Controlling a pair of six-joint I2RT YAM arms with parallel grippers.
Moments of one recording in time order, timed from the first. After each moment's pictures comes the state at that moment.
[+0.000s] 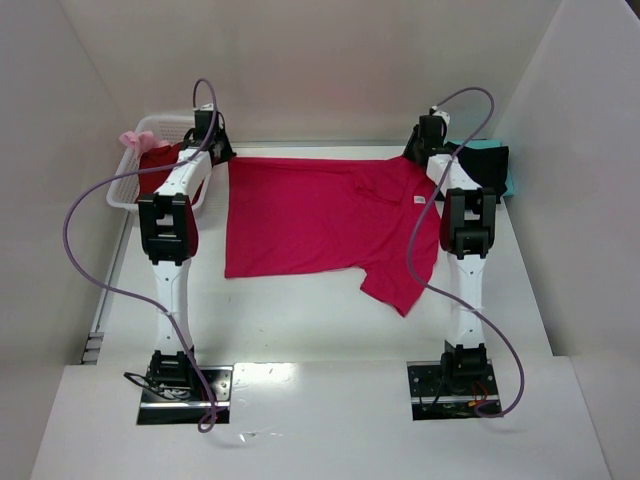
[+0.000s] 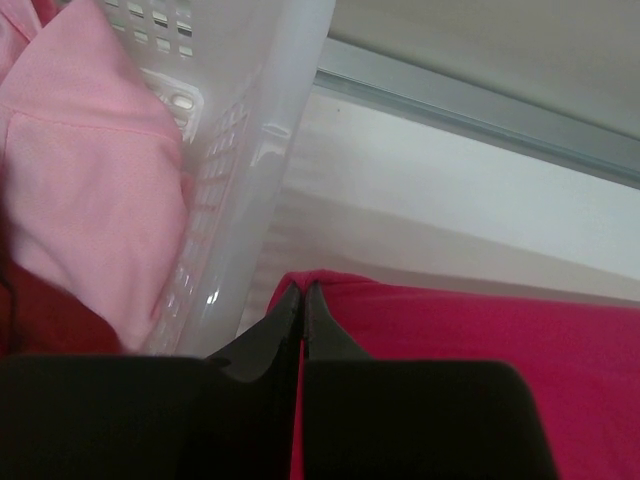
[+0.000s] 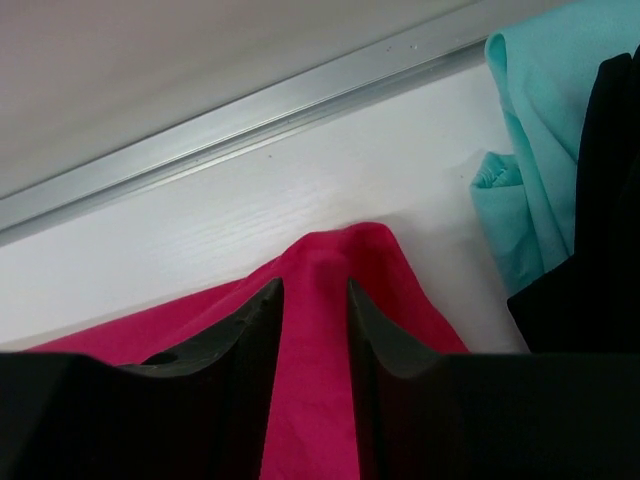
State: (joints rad) left arm -0.01 2.43 2.17 -0.38 -0.07 -0.34; right arm 0.02 2.47 2.07 -0.15 0.11 0.38
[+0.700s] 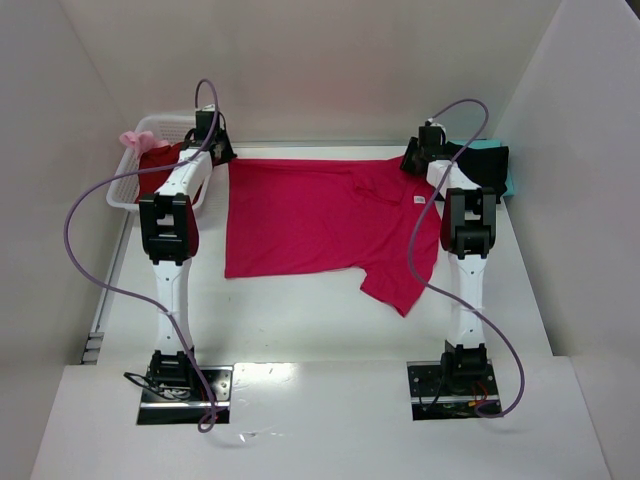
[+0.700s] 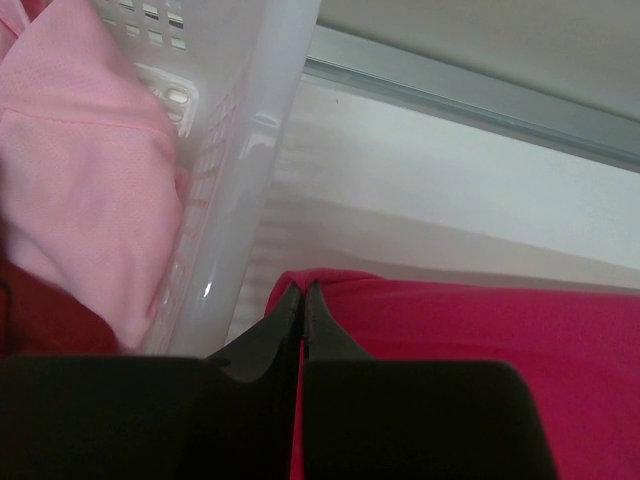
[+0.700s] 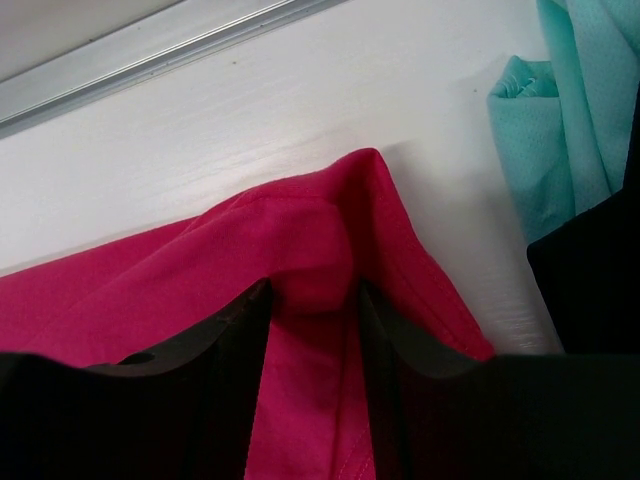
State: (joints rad) left arm -0.01 2.44 2.17 -0.39 -0.07 -0.32; right arm 0.01 2.47 1.98 -0.17 0.04 0.35
